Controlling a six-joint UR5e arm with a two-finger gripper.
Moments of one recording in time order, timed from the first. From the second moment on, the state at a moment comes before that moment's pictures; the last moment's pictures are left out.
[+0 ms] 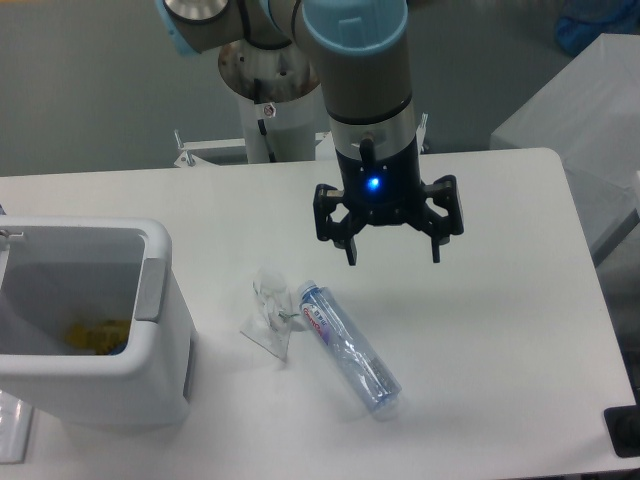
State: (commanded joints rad) arm 2.43 -1.81 -1.33 -1.24 1.64 0.55
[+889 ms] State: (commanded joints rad) arm 2.41 -1.79 -1.65 -1.00 1.63 0.52
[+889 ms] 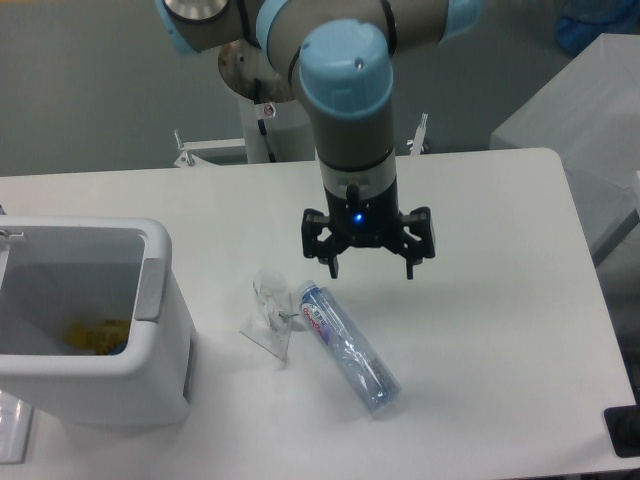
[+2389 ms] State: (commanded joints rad) arm 2.30 -1.98 -1.80 -0.84 1.47 0.54
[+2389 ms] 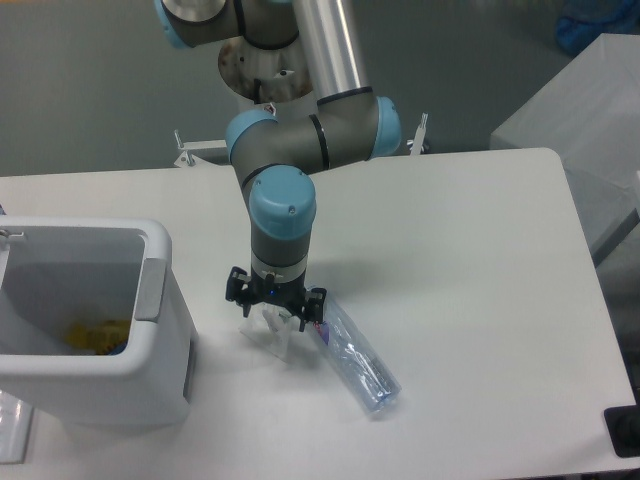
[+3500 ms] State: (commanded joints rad) arm 2.35 -1.86 -1.74 -0.85 1.30 0.49
